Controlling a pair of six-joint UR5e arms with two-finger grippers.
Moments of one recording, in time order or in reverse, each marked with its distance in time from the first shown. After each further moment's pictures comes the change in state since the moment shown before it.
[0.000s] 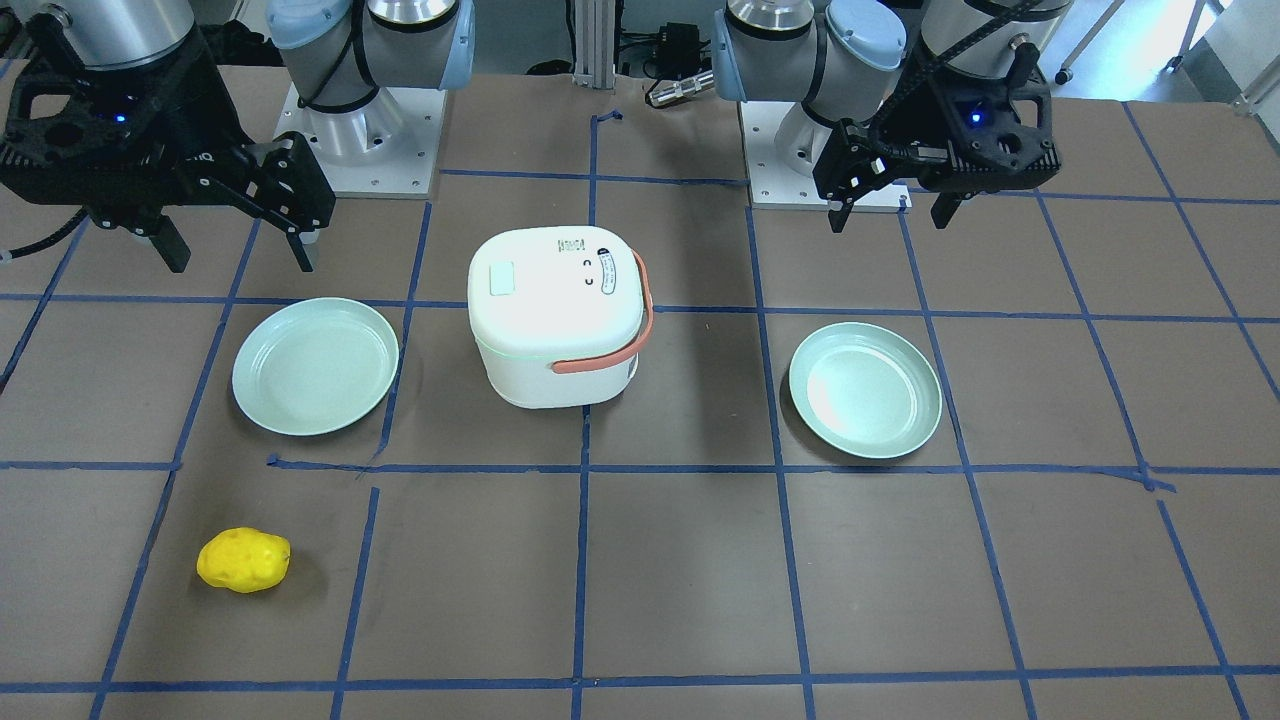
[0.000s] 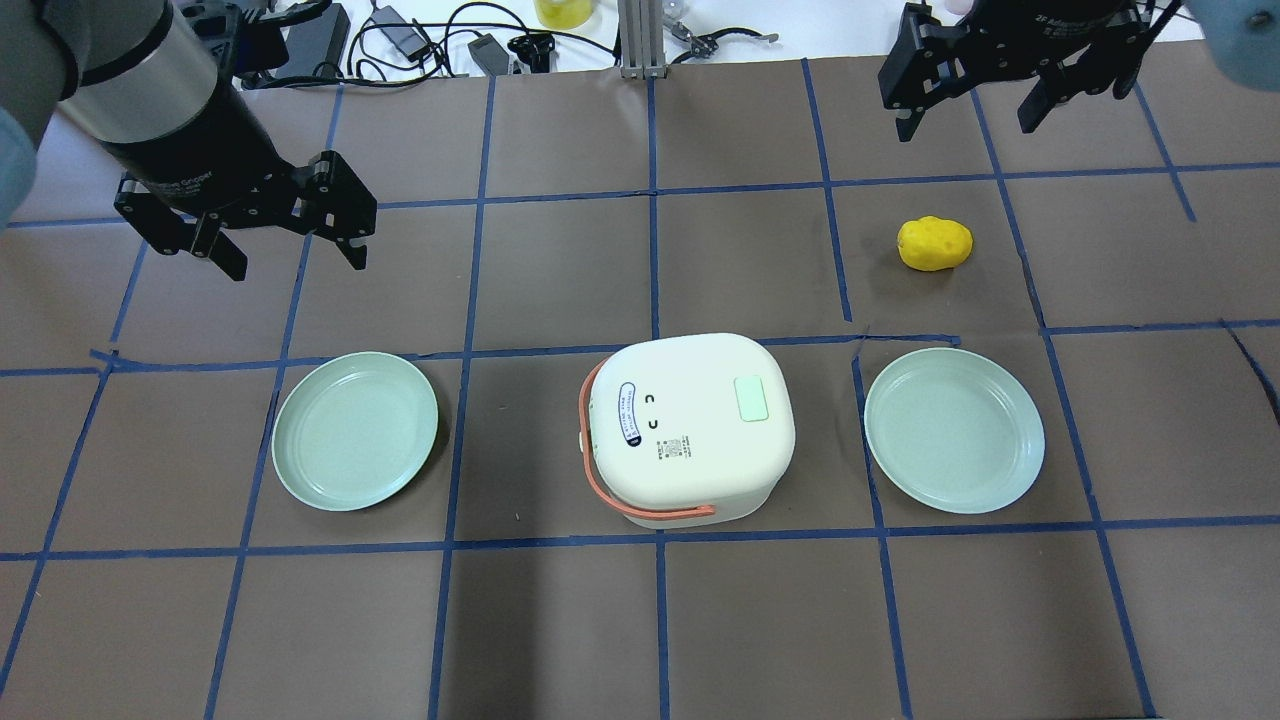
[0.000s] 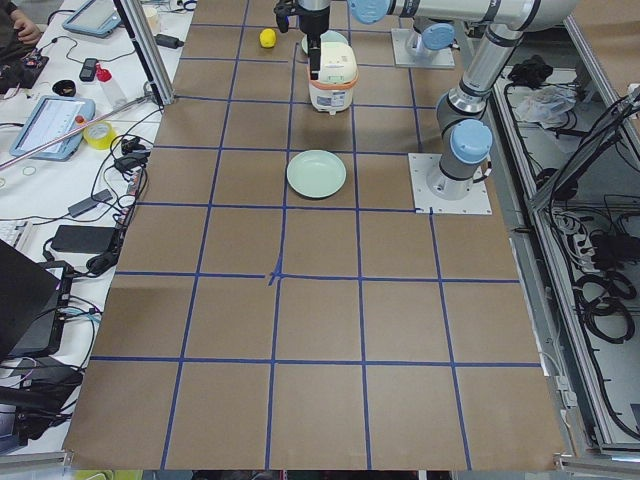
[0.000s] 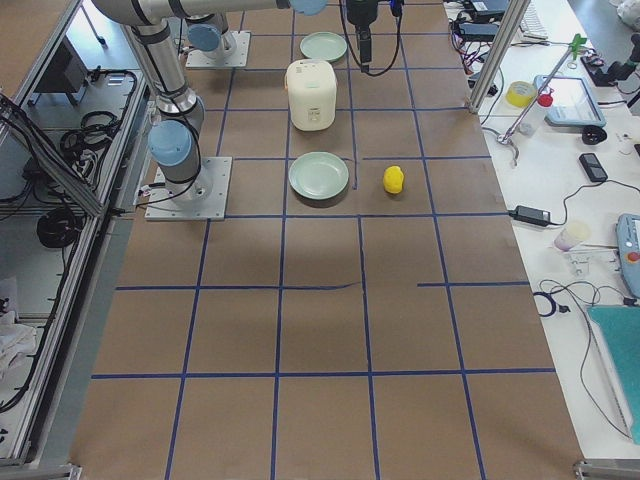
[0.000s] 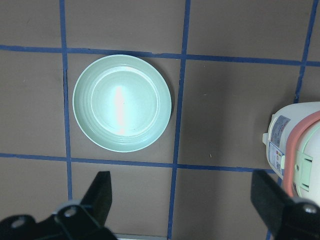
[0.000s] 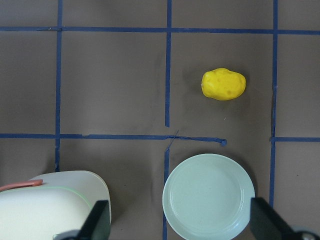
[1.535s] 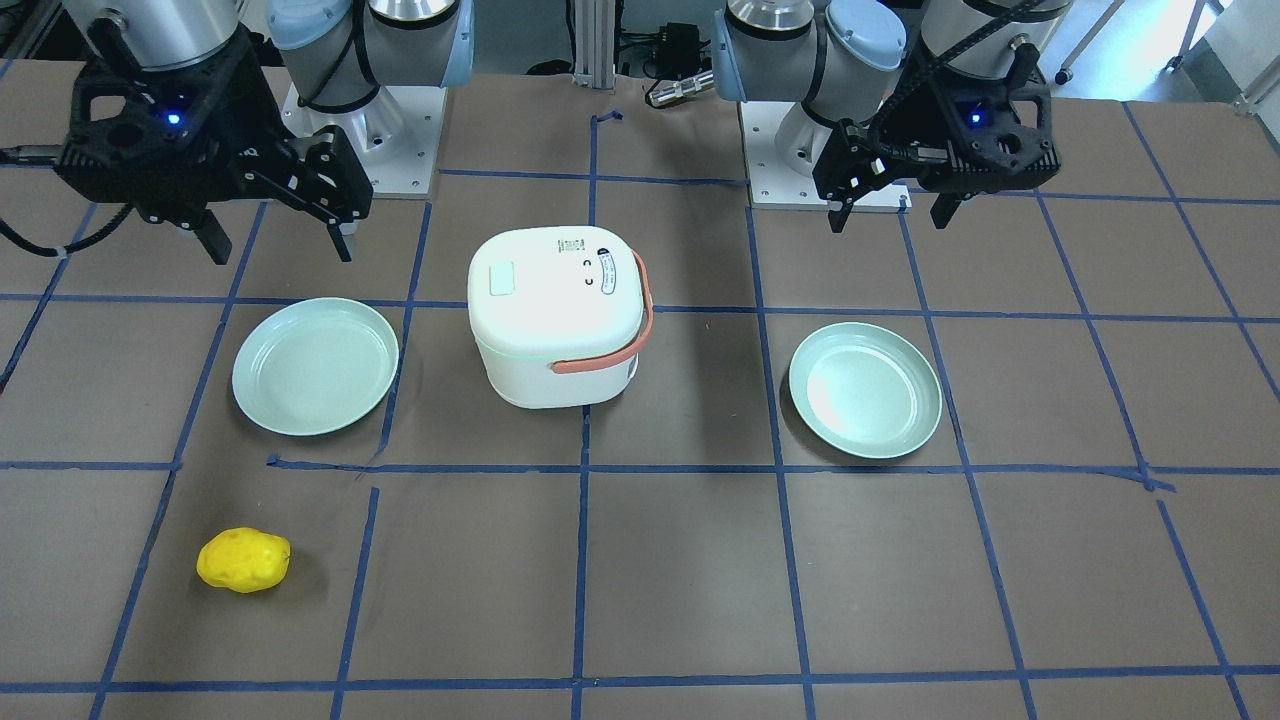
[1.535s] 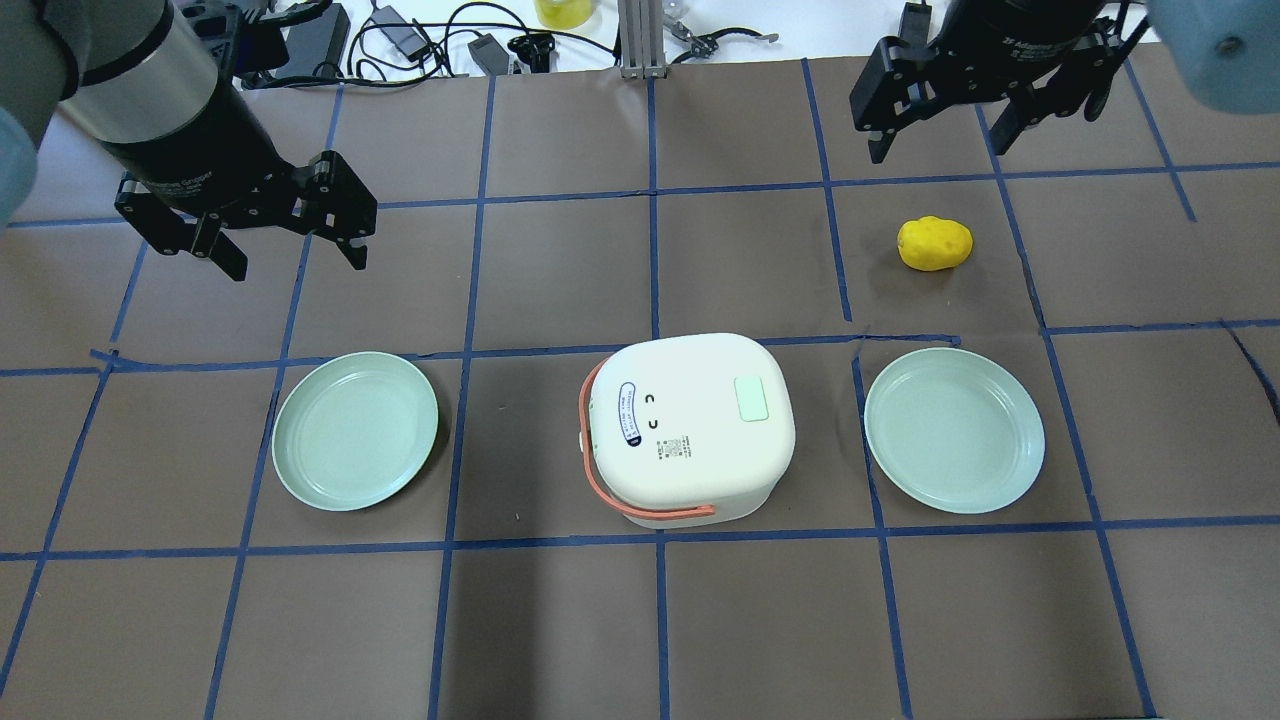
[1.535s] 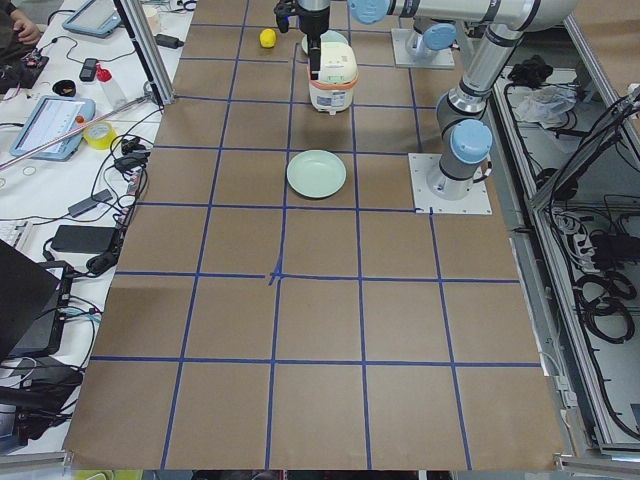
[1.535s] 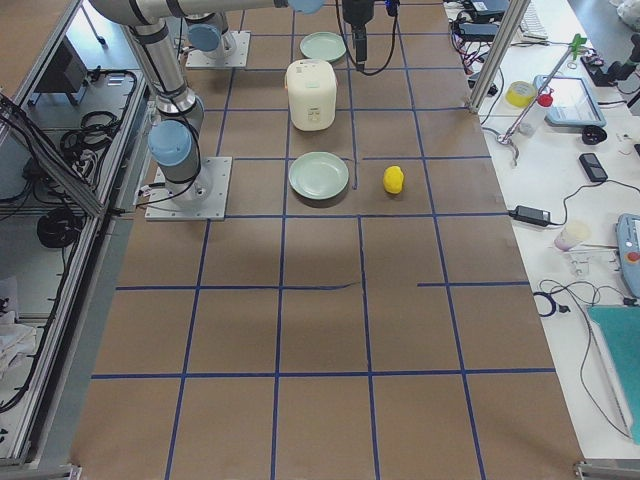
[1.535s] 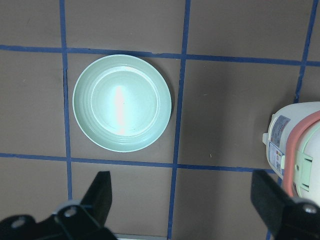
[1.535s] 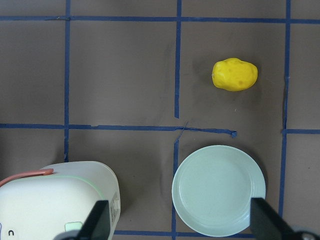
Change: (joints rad) left arm 0.000 0.000 0.000 0.000 0.000 -0.001; right arm 0.064 -0.002 0.021 0.015 0.012 0.061
